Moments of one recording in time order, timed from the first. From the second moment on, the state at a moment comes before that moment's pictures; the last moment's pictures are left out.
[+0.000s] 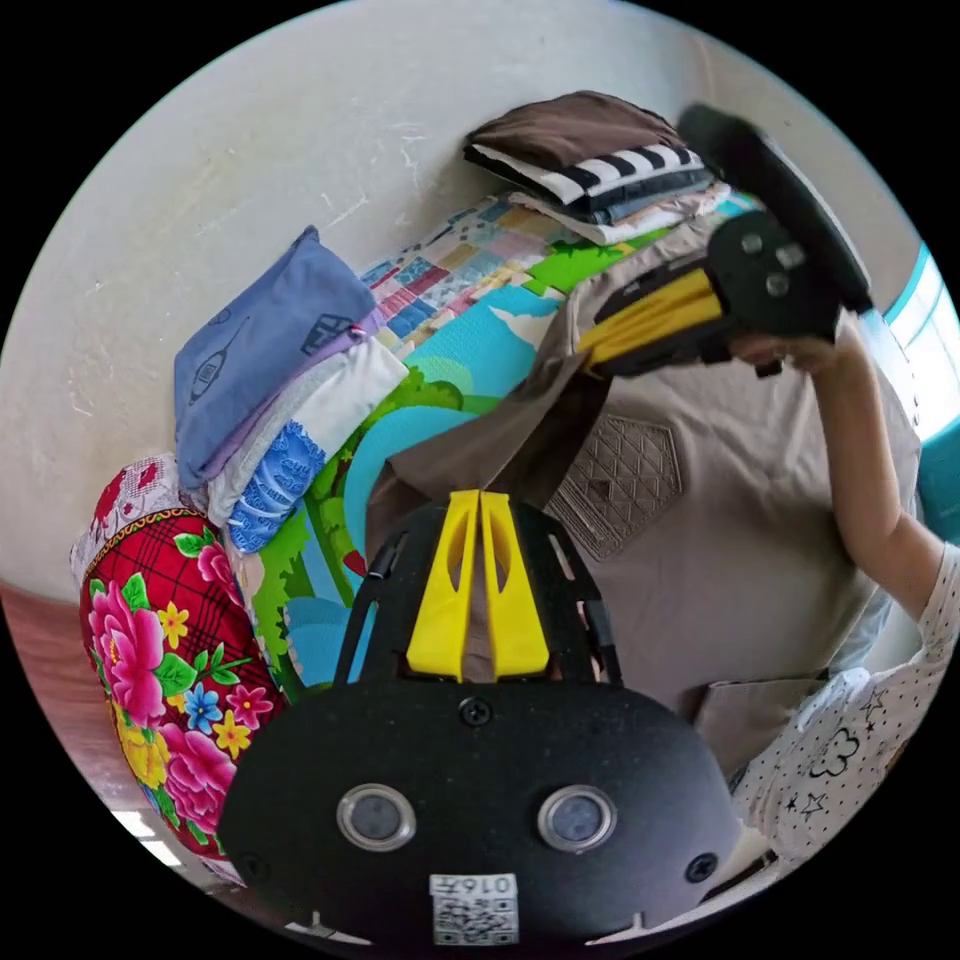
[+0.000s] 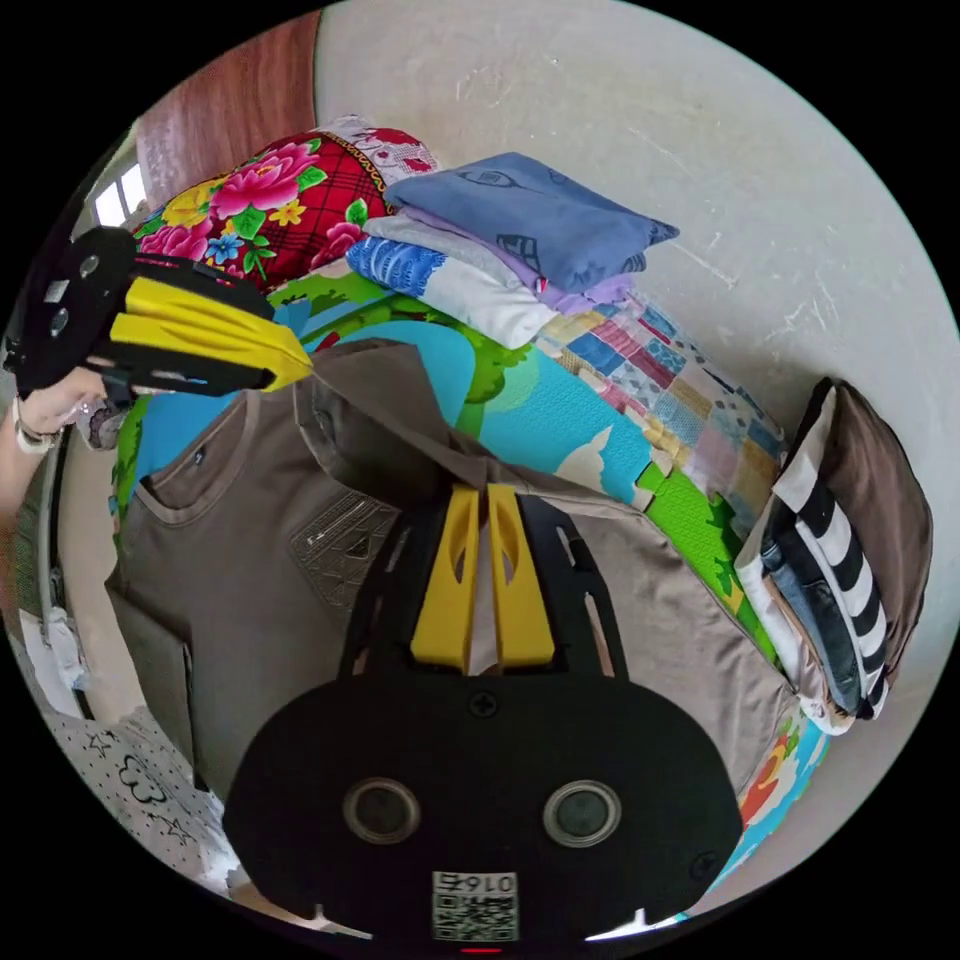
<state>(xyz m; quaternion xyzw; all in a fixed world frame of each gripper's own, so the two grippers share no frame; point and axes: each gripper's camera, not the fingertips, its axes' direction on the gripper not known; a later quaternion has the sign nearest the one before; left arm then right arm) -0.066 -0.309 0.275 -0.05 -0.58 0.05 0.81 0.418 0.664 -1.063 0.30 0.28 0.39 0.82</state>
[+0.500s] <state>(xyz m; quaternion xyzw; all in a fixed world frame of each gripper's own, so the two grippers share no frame) -0.106 -0.260 0.289 0.06 -0.56 -0.03 0.83 0.406 0.650 -1.056 0.25 0.31 0.37 0.84</state>
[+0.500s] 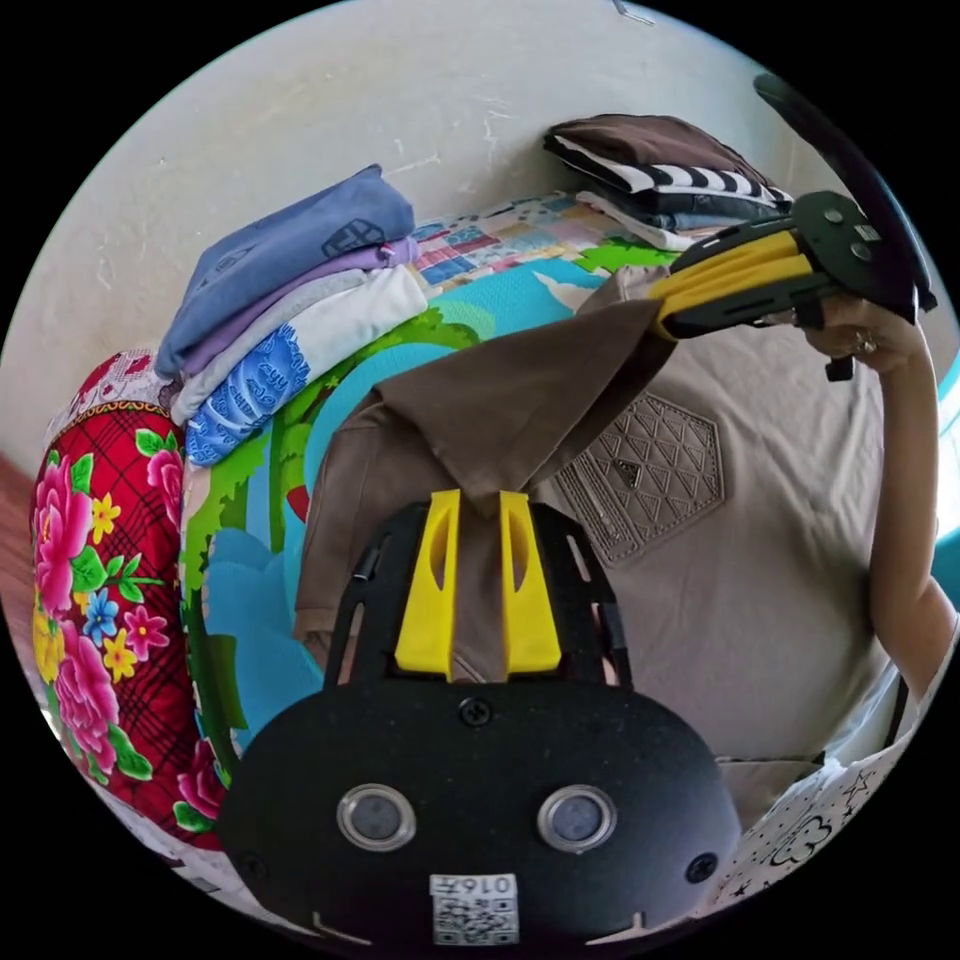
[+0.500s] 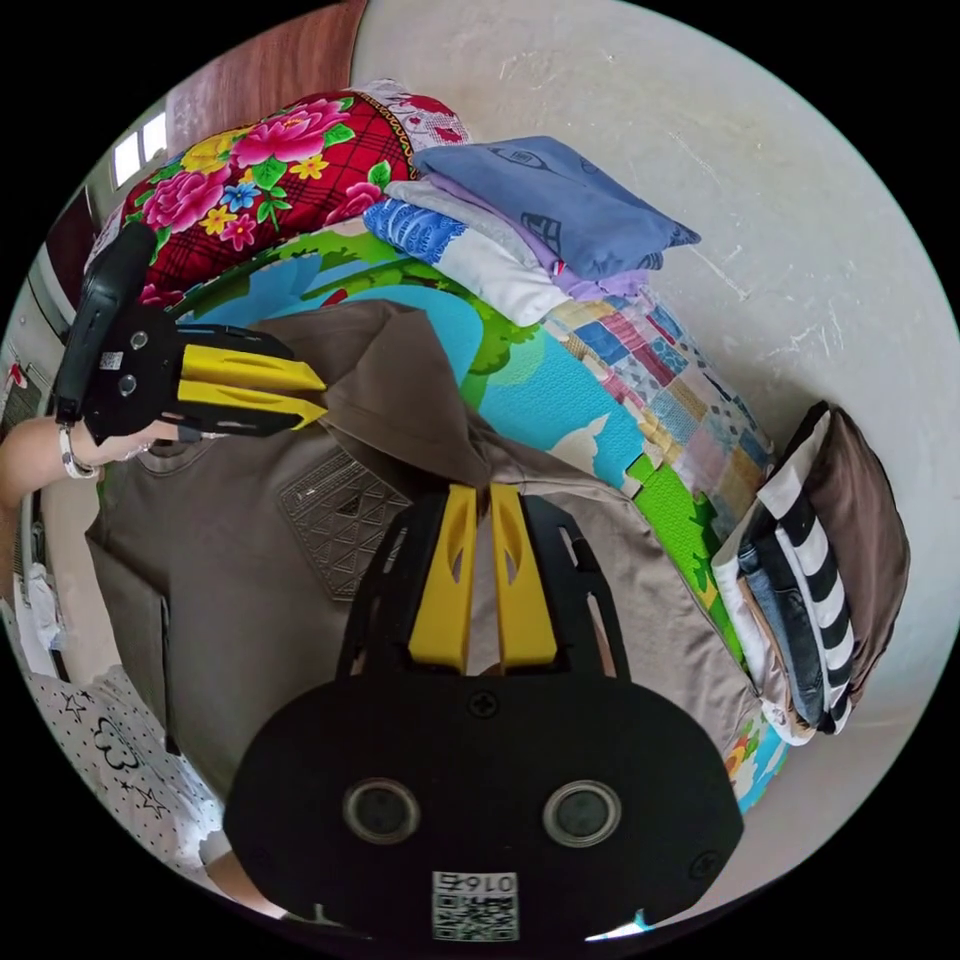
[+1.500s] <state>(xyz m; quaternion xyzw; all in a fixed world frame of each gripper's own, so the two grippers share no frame) -0.024 -0.282 0.182 0.15 -0.60 0.00 0.78 0.404 0.680 -1.035 0.41 0.36 0.41 0.73</state>
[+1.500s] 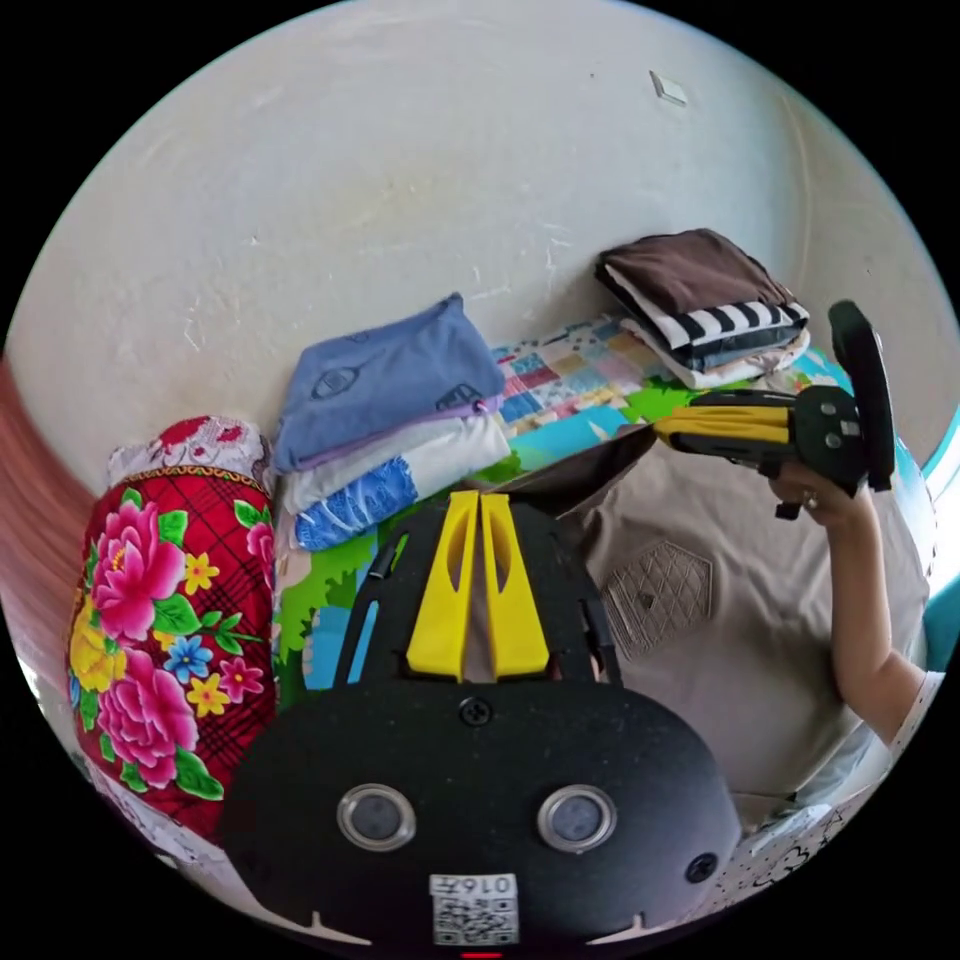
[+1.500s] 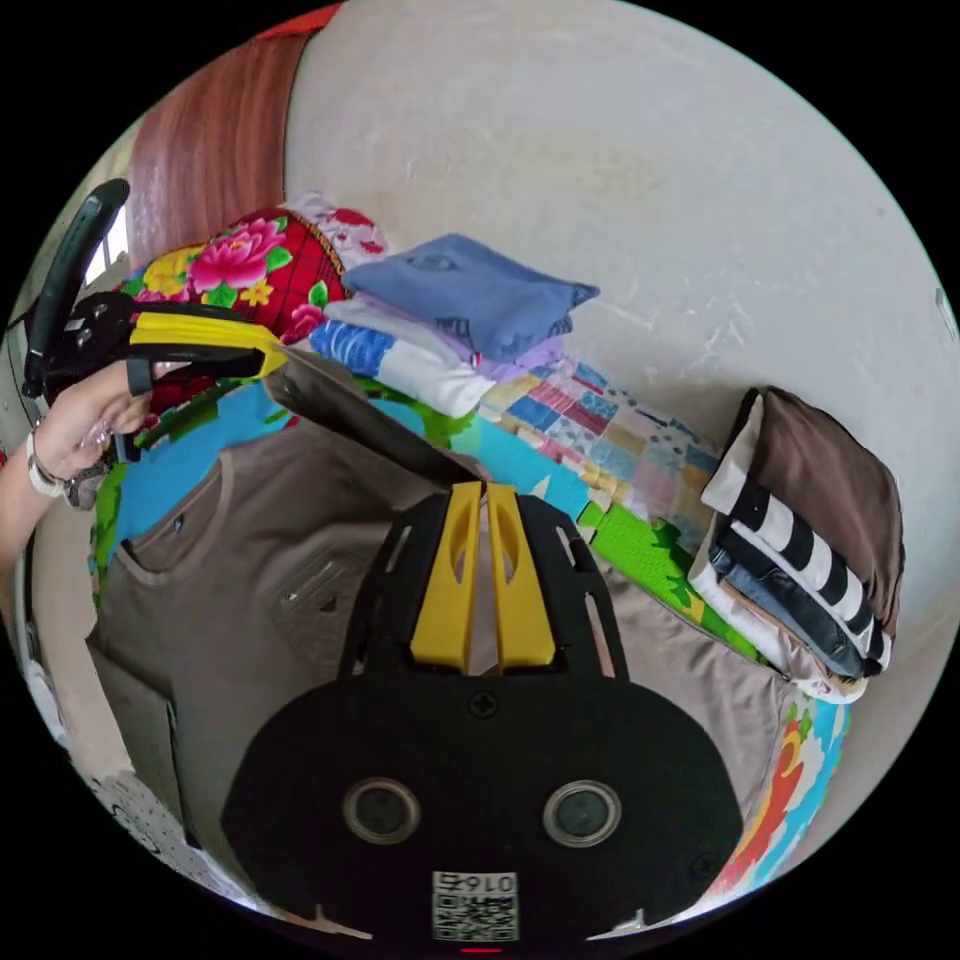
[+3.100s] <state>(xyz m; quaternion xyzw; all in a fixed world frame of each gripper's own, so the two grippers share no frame) -0.259 -0.198 0.041 0.16 -0.48 -0.09 0.86 0.630 0.809 -0.980 0.46 0.07 0.48 0.75</state>
